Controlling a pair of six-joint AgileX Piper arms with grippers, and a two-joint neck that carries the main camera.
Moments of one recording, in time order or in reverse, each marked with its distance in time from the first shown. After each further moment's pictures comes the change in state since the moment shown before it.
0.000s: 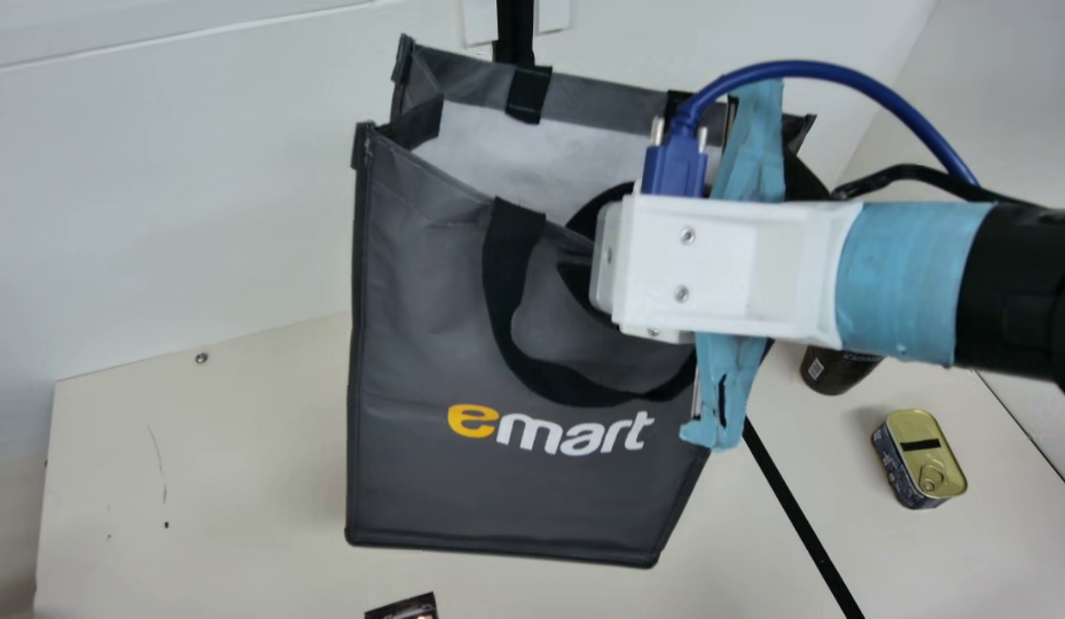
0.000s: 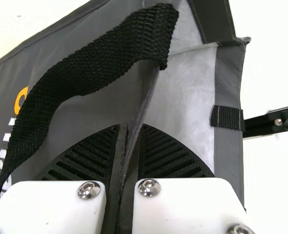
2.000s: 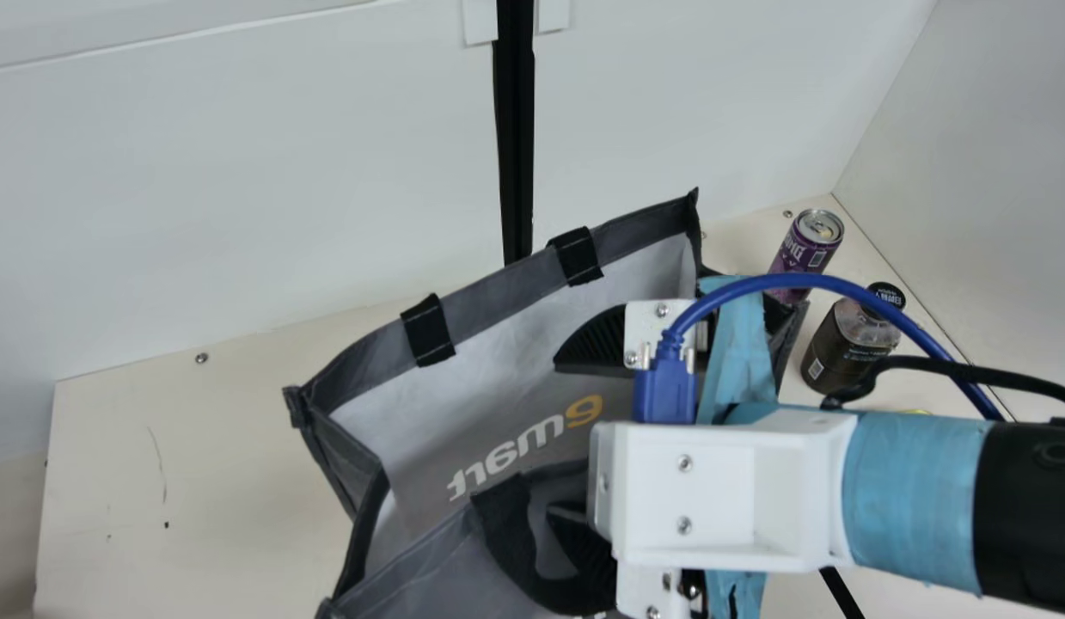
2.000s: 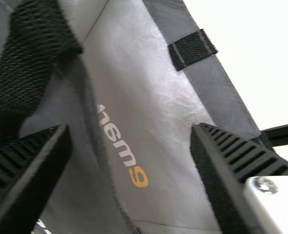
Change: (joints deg) left arm 0.0 0.0 0.0 0.0 0.0 0.0; right arm 16.2 -11.6 15.0 -8.7 0.1 16.7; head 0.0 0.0
